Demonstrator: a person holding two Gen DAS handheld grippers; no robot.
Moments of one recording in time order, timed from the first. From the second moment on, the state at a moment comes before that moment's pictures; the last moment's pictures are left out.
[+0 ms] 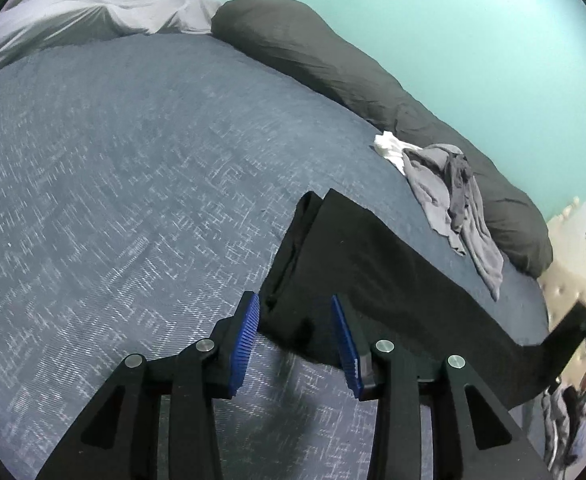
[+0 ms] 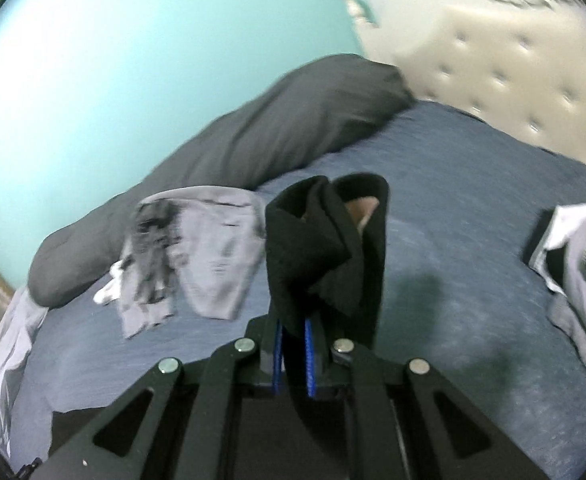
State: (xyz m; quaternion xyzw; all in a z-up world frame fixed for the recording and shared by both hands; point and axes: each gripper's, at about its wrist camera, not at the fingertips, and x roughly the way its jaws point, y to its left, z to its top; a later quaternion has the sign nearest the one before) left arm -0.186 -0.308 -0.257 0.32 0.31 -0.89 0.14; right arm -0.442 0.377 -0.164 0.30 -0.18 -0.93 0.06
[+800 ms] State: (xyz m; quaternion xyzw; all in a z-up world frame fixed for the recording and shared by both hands) left arm -0.155 -0.337 -0.256 0.32 0.34 -0.88 0.12; right arm -0.363 -0.093 -0.189 0.36 0.01 -0.86 0.35
